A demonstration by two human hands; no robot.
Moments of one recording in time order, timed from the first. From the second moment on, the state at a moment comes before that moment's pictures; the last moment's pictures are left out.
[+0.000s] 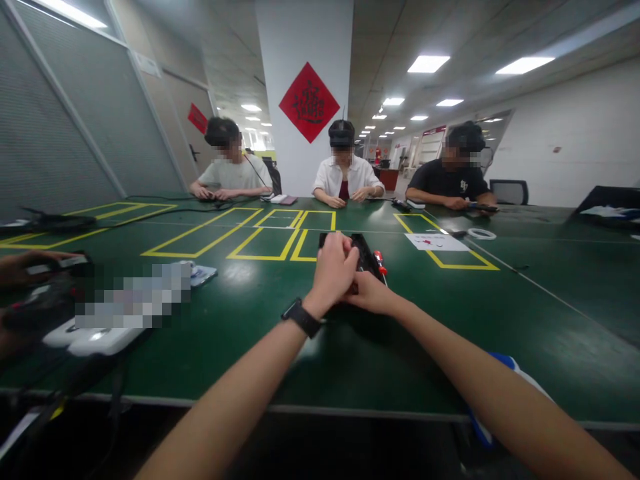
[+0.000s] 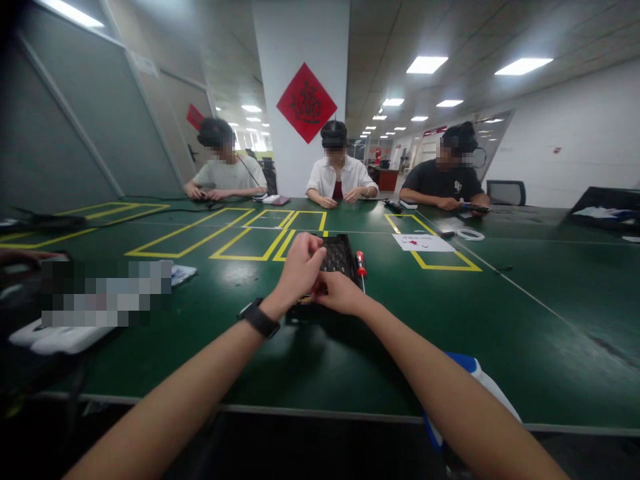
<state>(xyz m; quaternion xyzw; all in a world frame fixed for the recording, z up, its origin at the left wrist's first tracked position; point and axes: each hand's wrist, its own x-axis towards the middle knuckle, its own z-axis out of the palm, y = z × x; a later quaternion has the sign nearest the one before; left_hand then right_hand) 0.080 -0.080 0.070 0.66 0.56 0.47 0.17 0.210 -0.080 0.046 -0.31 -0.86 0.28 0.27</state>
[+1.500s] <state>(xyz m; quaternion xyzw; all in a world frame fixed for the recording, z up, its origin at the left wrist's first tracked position) 0.005 0.025 -0.011 0.66 0.55 0.47 0.19 0.214 -0.076 0.052 -0.29 -0.89 0.25 0.24</state>
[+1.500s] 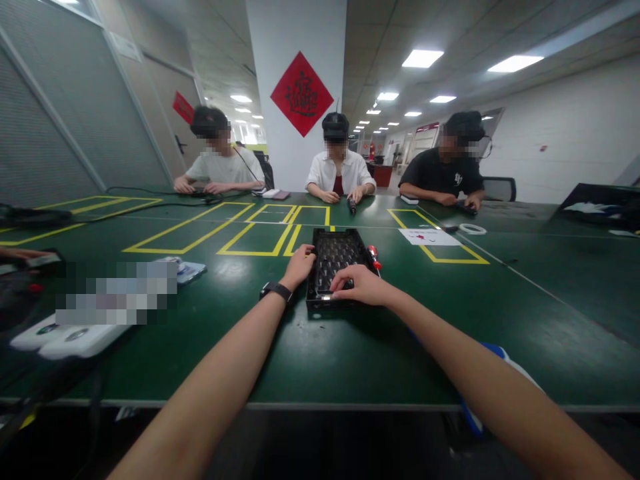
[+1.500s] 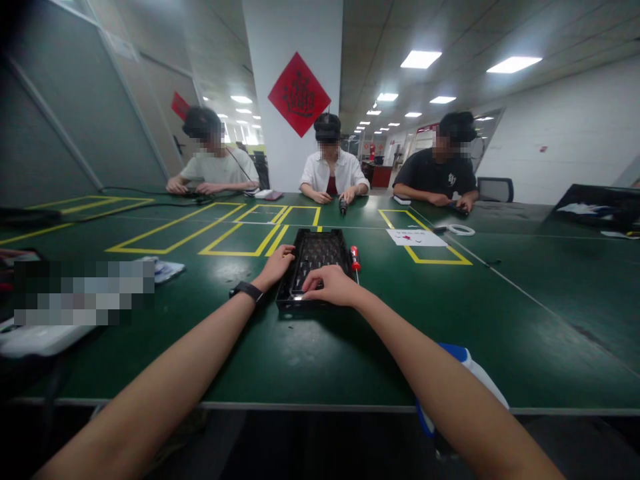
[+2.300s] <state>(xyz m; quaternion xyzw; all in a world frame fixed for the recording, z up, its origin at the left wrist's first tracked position) 0.005 0.019 -0.007 0.66 0.57 0.46 0.18 0.210 -0.078 0.054 -0.32 -0.88 0.28 0.22</state>
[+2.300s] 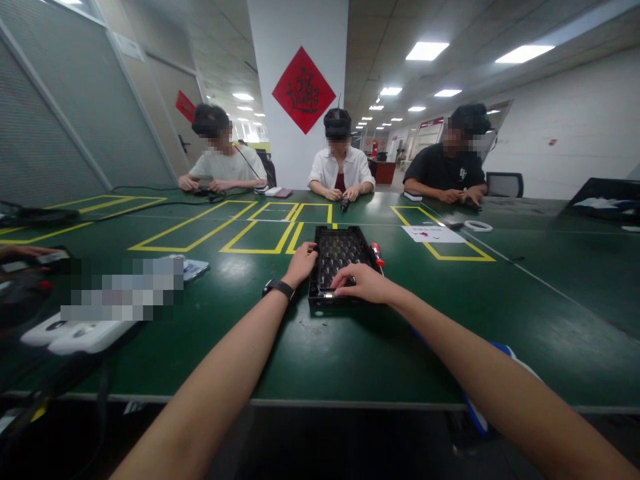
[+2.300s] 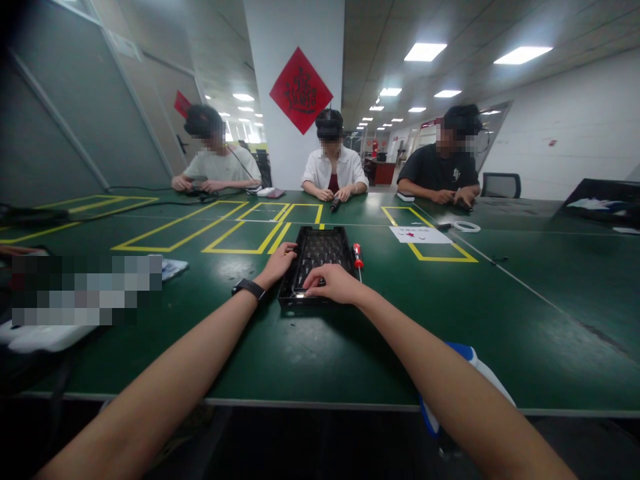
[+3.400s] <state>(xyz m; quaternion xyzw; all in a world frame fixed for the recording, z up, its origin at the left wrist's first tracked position) 0.007 0.017 -0.004 0.66 0.57 0.45 0.18 0.205 -0.077 0.051 -0.31 -0.91 0.14 0.24</state>
